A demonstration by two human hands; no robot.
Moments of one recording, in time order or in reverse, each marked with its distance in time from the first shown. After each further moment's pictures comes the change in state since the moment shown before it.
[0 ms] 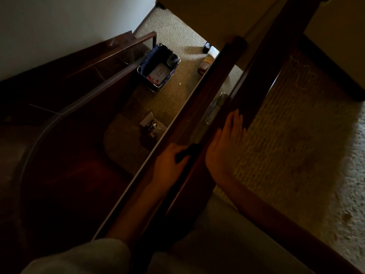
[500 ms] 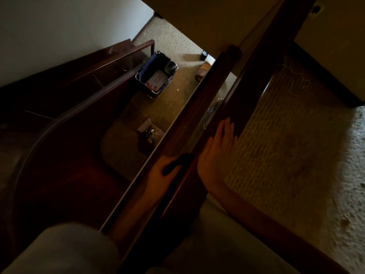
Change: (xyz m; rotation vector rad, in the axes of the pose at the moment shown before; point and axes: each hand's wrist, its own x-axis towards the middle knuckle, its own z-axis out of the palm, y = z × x) left_hand -0.010 -0.010 0.006 -0.257 -0.017 -0.001; right_hand 0.002 0.002 0.002 -0.024 -0.001 0.008
